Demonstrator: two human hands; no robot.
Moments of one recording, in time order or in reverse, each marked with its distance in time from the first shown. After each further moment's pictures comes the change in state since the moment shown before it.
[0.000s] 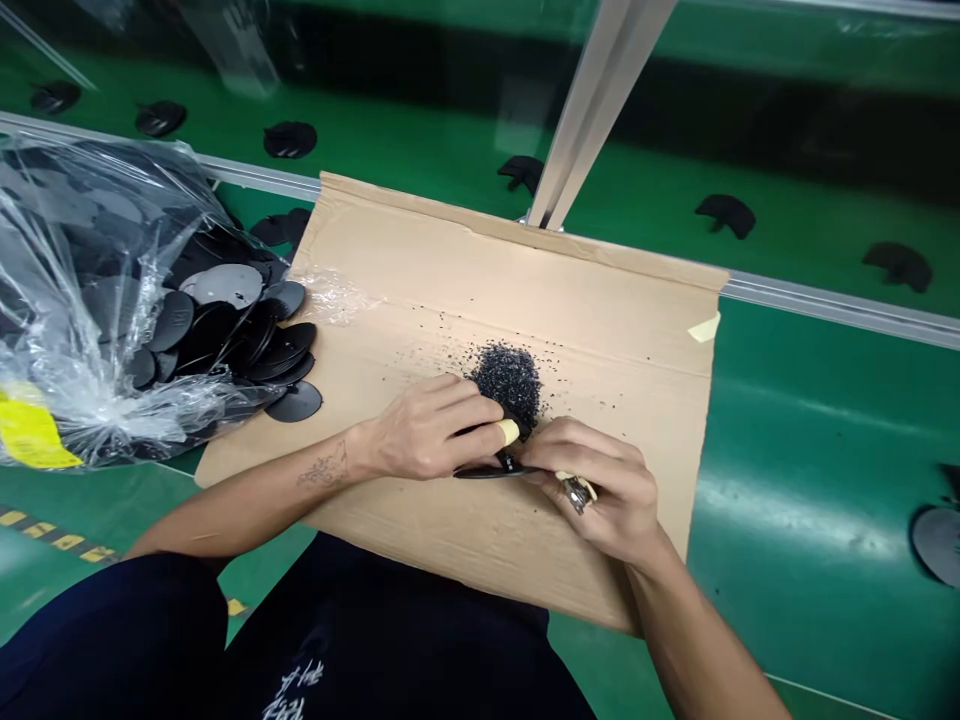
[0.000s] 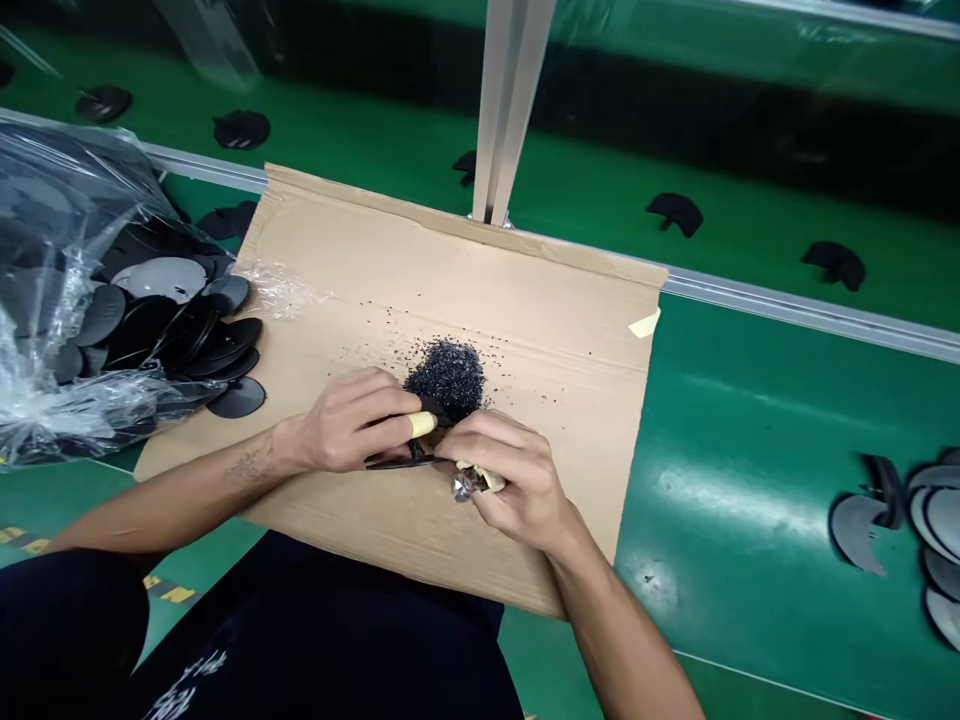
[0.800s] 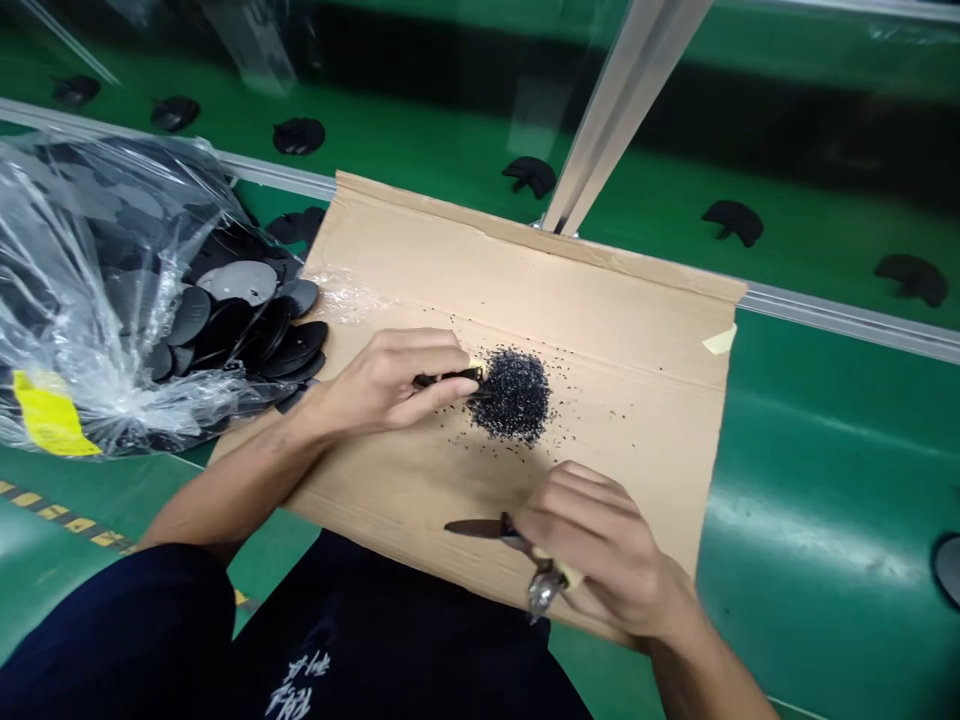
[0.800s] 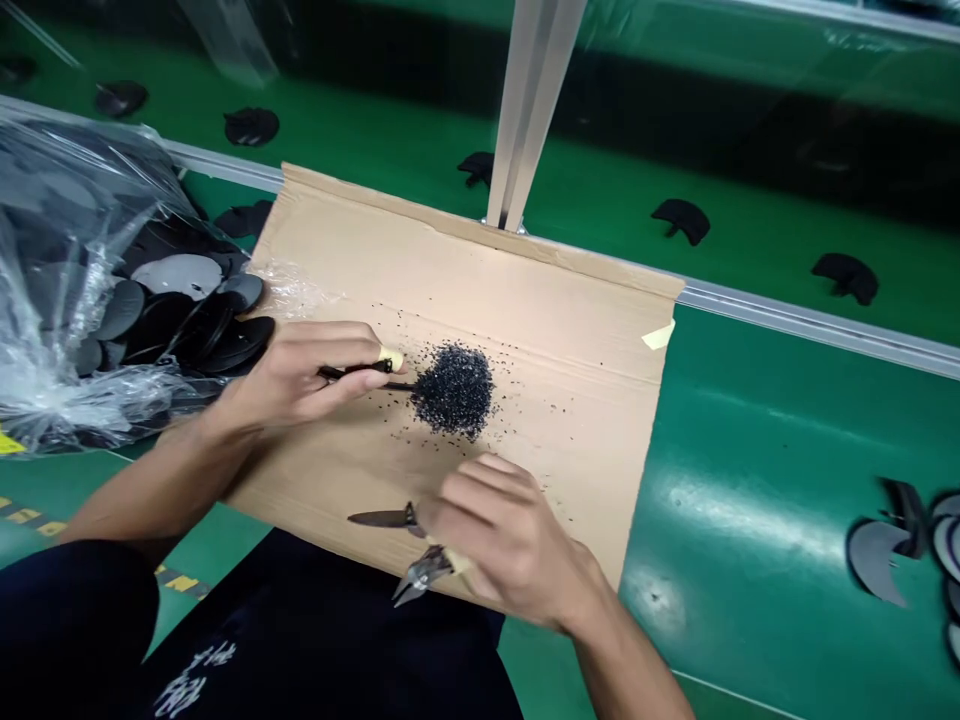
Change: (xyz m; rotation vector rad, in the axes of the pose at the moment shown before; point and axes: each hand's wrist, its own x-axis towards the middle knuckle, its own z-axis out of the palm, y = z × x) left_hand 0.011 -0.033 -0.046 -0.354 -0.177 -0.401; right_hand -0.004 -0.025 -0.001 -0.207 -0.258 -0.123
